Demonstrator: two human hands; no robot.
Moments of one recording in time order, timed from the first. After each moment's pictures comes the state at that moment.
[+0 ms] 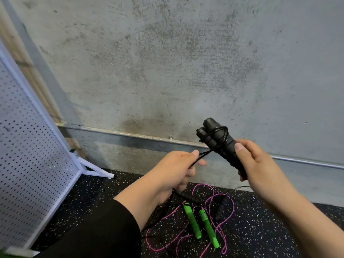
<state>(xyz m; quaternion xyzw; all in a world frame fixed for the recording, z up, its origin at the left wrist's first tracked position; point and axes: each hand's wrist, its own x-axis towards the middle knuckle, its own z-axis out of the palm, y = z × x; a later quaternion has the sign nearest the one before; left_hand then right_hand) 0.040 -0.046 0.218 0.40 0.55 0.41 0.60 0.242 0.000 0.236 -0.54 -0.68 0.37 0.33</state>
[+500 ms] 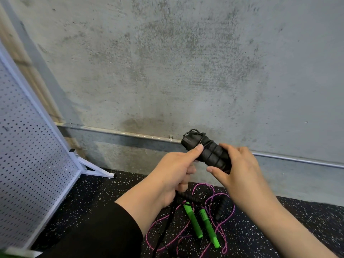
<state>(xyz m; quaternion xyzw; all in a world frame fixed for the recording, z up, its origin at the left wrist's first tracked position) 0.047 -0.046 0.216 0.30 0.56 0.47 0.61 0.220 -0.014 0.214 -0.55 -0.79 0.14 0.24</state>
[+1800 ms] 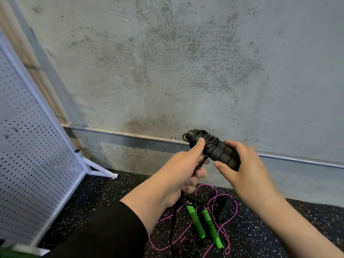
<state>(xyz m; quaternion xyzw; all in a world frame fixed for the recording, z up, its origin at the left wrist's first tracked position) 0.054 -0.053 0.235 0.35 0.55 0.41 0.64 0.225 -0.012 0.218 -0.55 -0.76 0.20 0.30</state>
